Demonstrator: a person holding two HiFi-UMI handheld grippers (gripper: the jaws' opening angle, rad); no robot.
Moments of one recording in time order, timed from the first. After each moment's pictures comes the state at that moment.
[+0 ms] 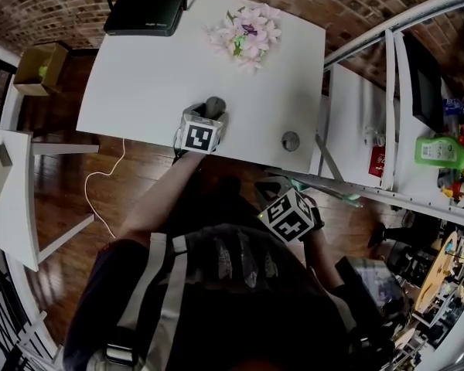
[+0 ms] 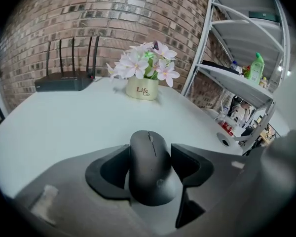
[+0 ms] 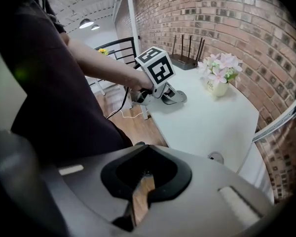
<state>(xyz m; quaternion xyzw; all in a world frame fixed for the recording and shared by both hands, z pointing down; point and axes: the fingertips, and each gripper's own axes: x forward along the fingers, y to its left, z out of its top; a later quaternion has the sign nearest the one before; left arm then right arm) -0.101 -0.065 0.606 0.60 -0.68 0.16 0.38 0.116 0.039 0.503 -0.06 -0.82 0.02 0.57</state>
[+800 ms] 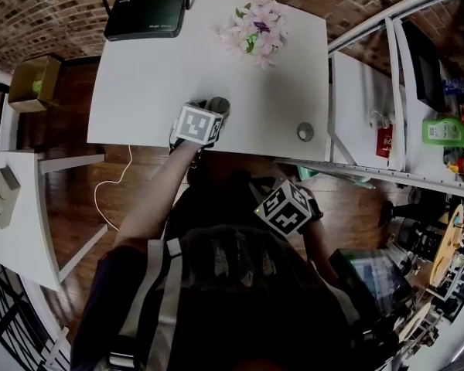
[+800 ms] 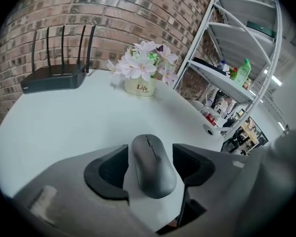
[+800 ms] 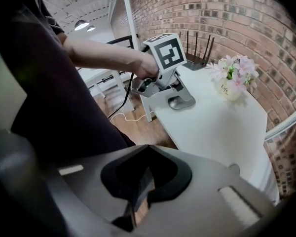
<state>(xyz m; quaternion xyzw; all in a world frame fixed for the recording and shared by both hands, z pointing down) -0.127 -0.038 0.586 0.66 -0.58 0.18 0.43 0.051 0.090 0.509 -0.06 -0.81 0.04 0.58</state>
